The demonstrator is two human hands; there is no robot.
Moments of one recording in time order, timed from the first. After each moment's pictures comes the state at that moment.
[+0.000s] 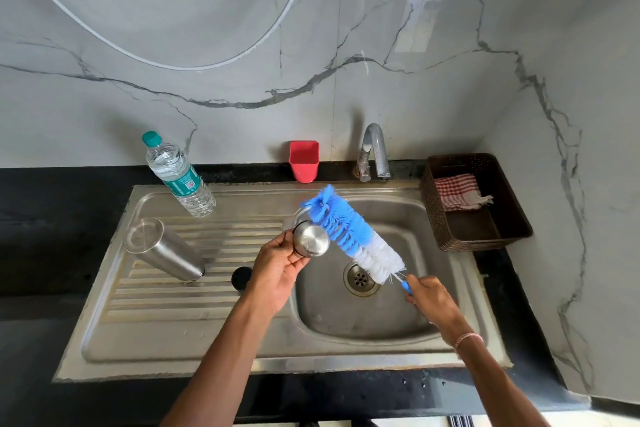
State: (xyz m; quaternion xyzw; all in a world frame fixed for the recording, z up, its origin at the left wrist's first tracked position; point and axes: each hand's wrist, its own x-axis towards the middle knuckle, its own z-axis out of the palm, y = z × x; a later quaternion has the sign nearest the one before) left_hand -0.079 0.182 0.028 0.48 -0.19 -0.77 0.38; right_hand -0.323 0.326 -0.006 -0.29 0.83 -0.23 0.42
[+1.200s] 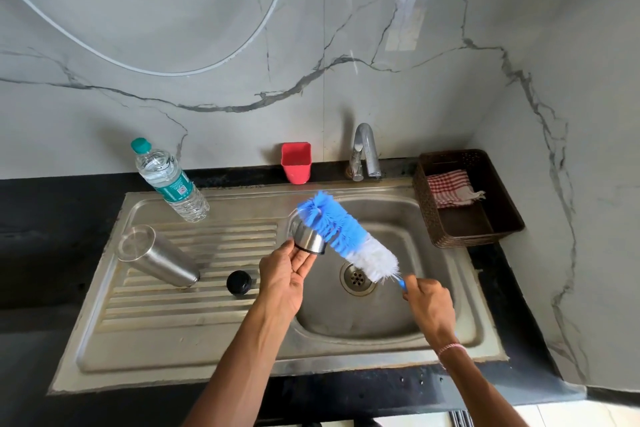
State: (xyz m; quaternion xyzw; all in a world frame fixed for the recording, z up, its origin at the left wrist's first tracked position) left_hand -0.108 0.198 0.045 0.54 -0.06 -0.73 0.41; right_hand -0.307 0.334 -0.016 -0.22 0.89 -0.26 0.30
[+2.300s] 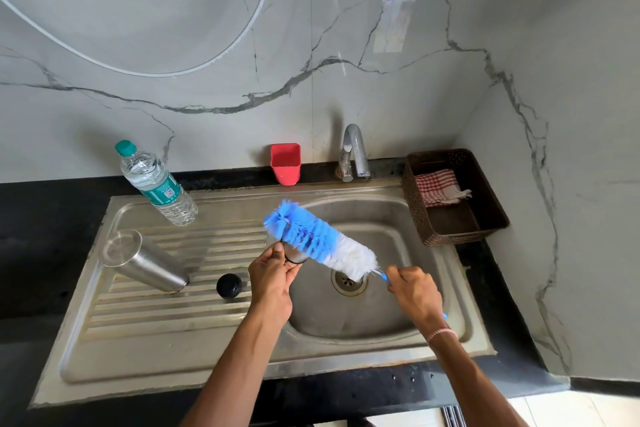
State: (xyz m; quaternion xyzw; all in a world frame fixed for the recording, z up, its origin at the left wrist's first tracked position) left_hand -0.107 0.202 0.026 0.58 -0.15 -0.68 0.42; right_hand -0.310 0.319 -0.003 -0.27 0.89 -0.20 0.30
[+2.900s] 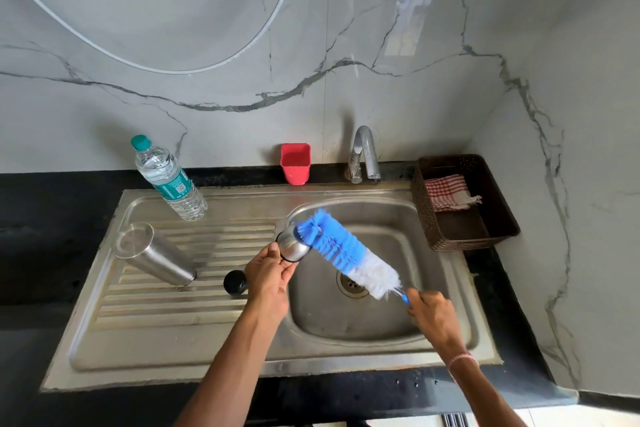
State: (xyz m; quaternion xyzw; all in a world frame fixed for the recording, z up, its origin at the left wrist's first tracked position) left_hand -0.092 0.194 0.023 0.59 -0.11 -0.67 0.43; right_hand -0.318 0.354 -0.019 -0.25 0.88 -0.21 0.35
